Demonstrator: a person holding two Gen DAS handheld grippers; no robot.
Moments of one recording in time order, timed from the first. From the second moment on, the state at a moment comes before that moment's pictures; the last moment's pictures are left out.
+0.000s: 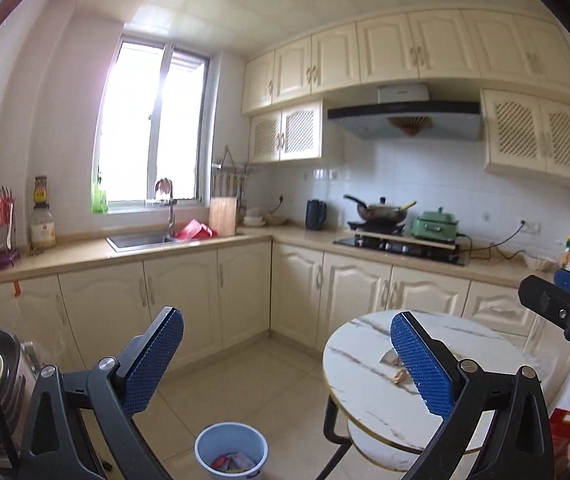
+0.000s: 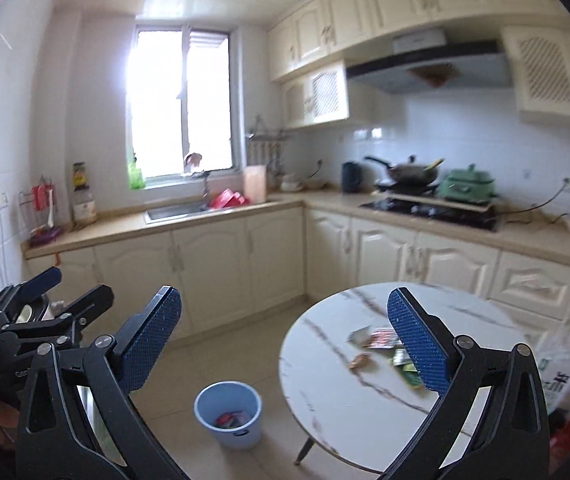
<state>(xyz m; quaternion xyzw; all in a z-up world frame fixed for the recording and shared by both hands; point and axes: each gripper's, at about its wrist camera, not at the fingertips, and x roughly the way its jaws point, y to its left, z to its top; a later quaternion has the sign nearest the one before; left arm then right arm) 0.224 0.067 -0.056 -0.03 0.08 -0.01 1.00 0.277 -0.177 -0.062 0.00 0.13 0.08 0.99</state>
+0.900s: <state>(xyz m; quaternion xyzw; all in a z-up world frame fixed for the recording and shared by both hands) 0.115 -0.018 -0.136 0.02 0.04 -0.03 1.00 0.225 -0.248 -0.052 0.01 0.09 -0.02 1.00</state>
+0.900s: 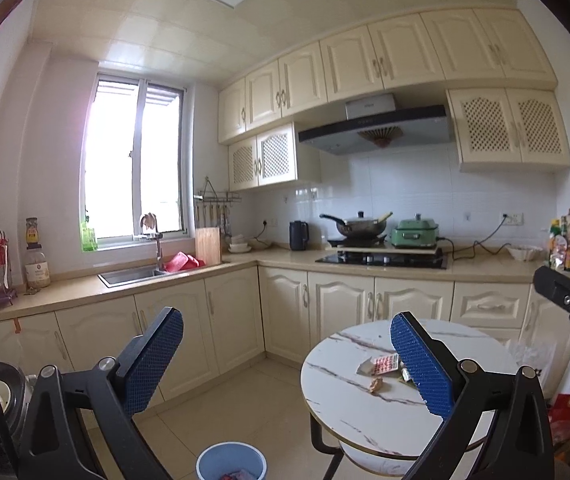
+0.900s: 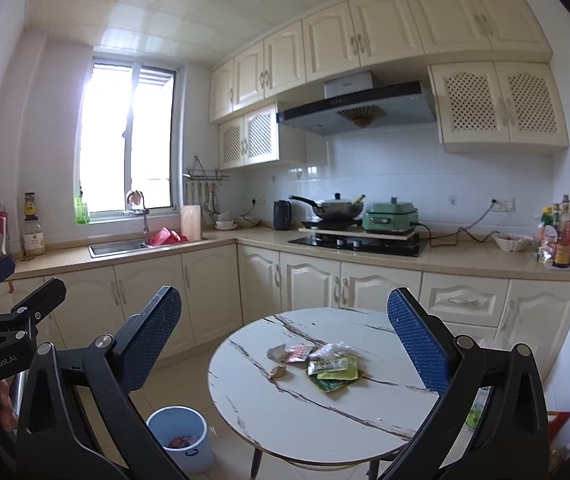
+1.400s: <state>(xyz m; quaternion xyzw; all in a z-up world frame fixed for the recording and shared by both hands) 0.304 -0.109 -0.173 0.02 0.24 -0.09 0.97 0.347 -0.353 -0.164 0.05 0.25 -0.09 0.96</state>
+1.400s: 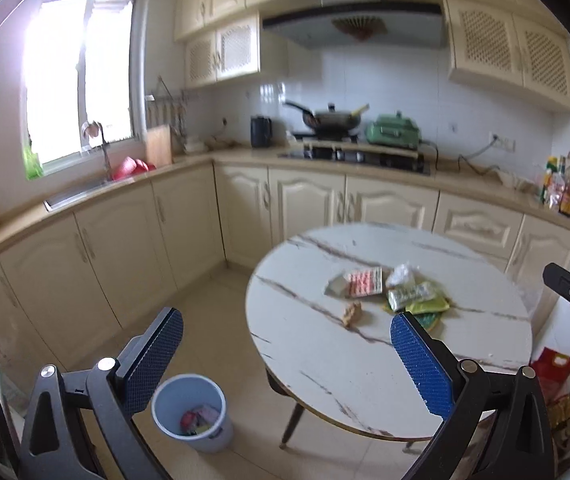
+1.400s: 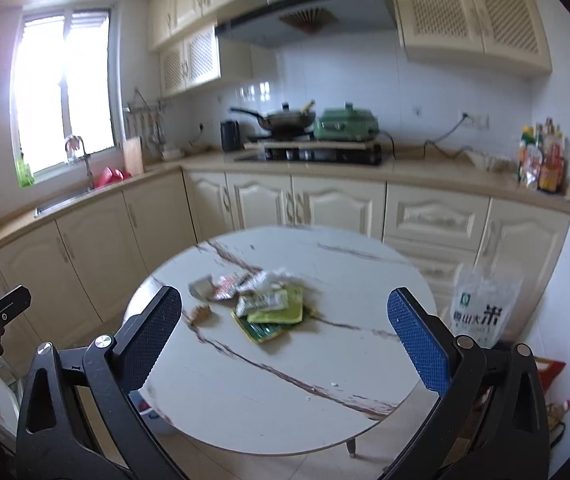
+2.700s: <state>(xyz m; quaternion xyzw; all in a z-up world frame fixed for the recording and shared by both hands) 0.563 -0.171 -0.246 0.03 0.38 -0.21 0.90 0.613 -0.371 -0.302 0.06 0.44 0.05 0.90</state>
